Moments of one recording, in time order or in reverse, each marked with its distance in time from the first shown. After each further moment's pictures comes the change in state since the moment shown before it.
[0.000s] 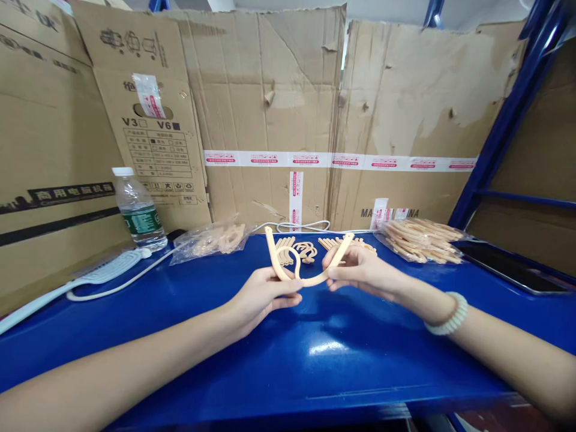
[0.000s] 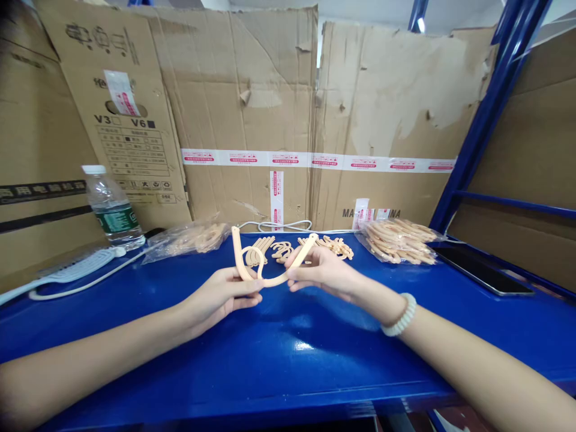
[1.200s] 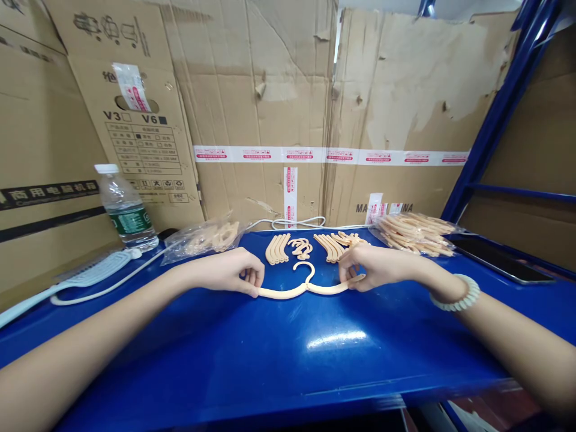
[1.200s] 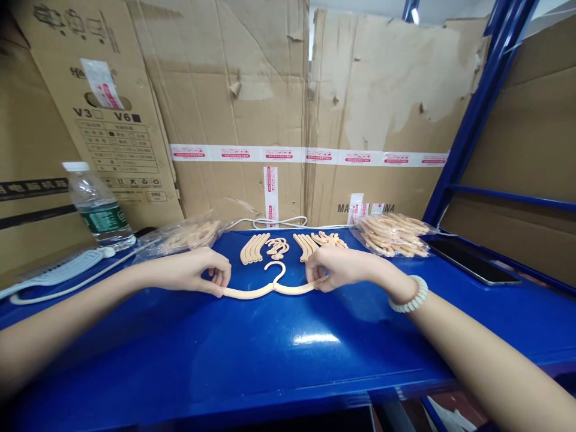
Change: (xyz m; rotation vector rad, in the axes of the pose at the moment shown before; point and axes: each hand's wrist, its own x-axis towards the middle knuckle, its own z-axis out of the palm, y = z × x) left_hand 0.028 0.062 -0.062 1.459 -0.594 0.302; right_hand -0.004 -0.025 -0.046 -1.204 -0.438 -0.073
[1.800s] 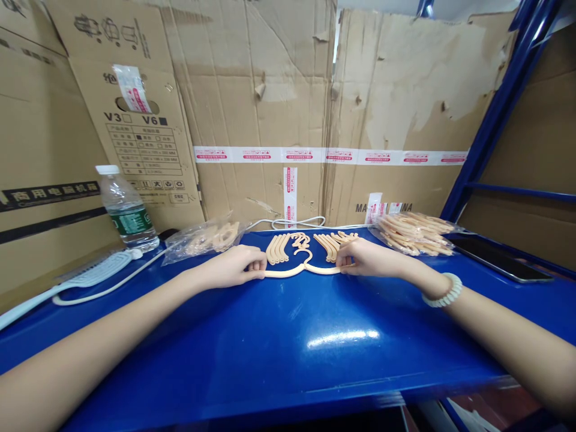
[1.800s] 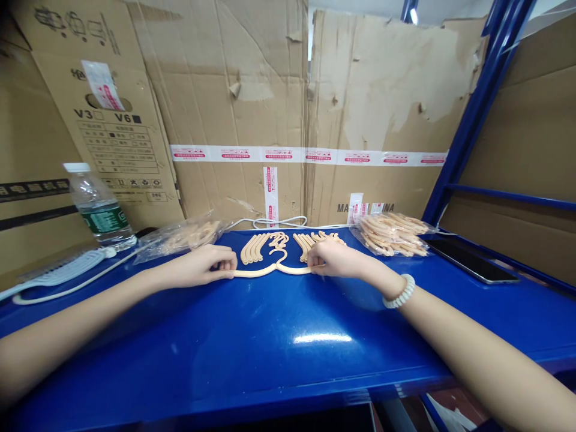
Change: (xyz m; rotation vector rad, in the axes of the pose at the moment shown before) left_hand 0.011 -0.019 0.012 0.197 0.246 0.019; right_hand 0.012 0.017 0.007 -0.172 0.194 0.122
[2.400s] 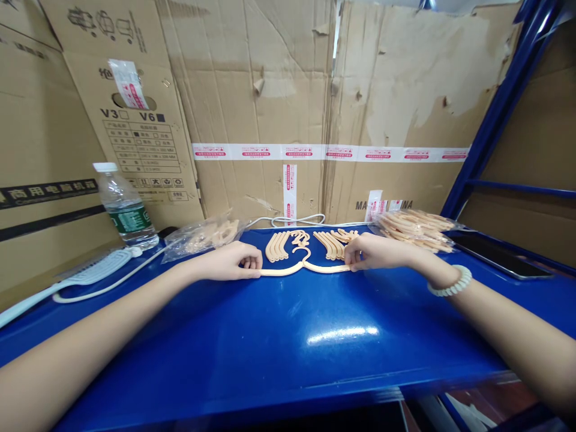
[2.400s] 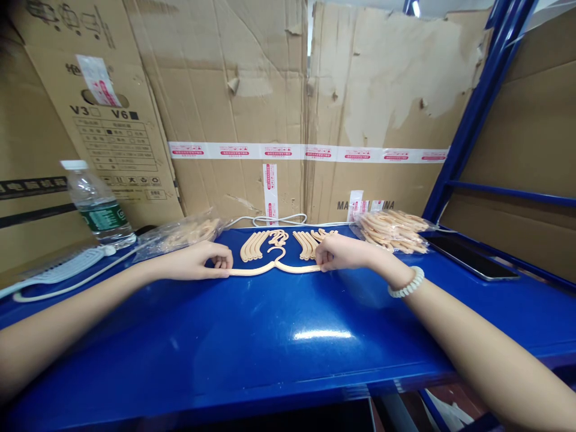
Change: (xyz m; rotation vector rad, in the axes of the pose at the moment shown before) left_hand -0.002 -0.006 -0.008 -0.143 -0.115 -0.049; right_hand -0.006 0.014 -0.011 0.089 -0.146 0.082
